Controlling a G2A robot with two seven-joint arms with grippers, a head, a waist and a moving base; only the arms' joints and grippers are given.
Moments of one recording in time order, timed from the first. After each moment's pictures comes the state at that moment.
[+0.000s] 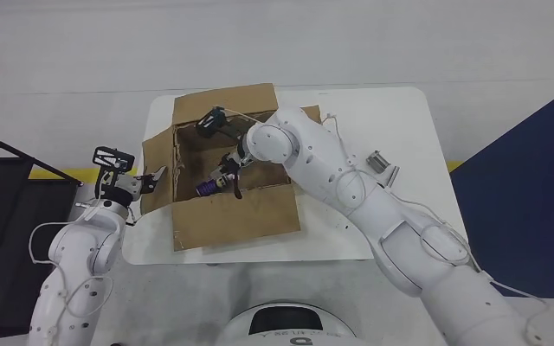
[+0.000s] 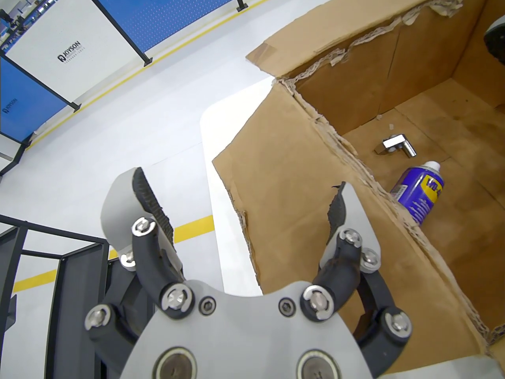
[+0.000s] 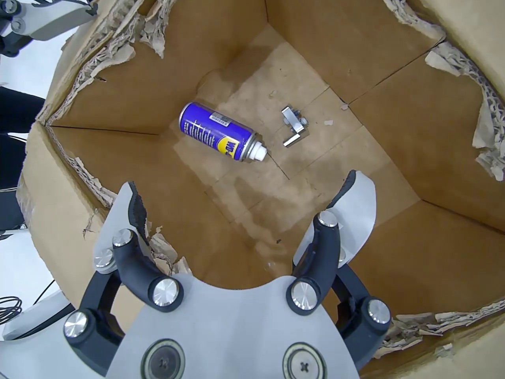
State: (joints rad) left arm 1.73 -1.11 -1.72 -1.83 1.41 -0.22 -0.22; right arm -0.55 -1.62 0.63 -1.01 -0.69 -0.20 1.06
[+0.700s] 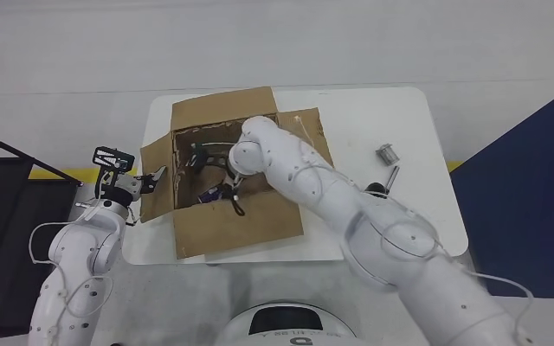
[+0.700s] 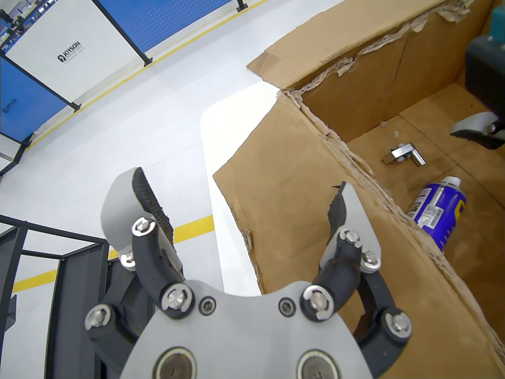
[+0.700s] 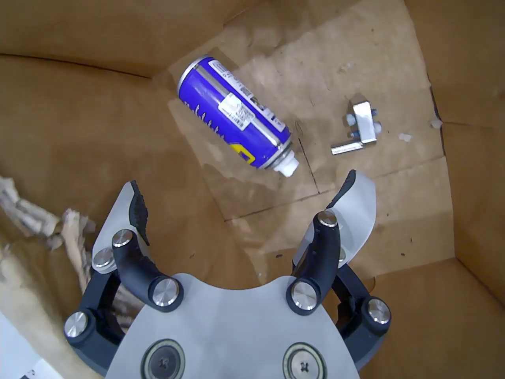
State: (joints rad) left arm 1.73 -1.11 -1.72 -1.83 1.41 -0.22 -0.22; right arm -0.41 -1.86 0.37 -0.51 -0.64 -0.56 1.01
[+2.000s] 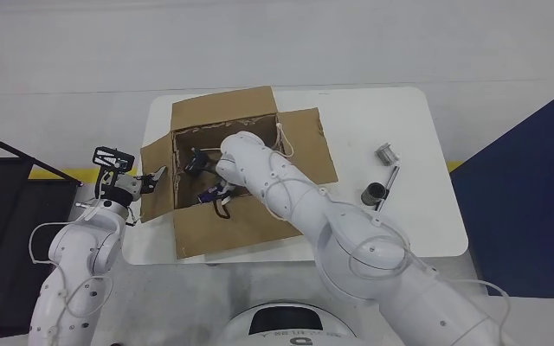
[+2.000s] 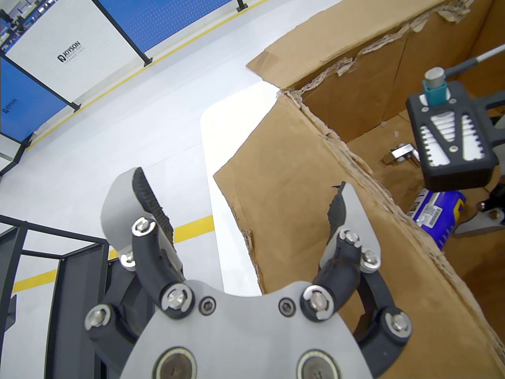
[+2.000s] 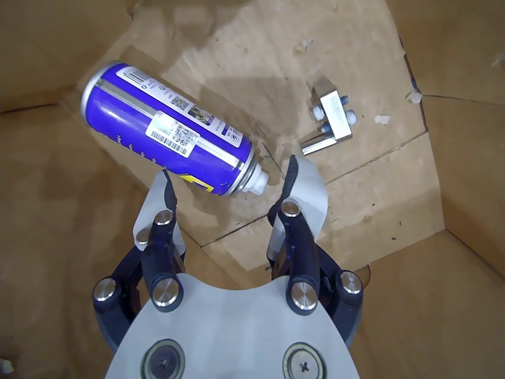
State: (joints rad) left arm 1.73 -1.11 -1.72 -1.83 1.41 -0.22 -0.22; right arm -0.39 -2.02 0.23 -0.28 -0.72 -0.35 0.92
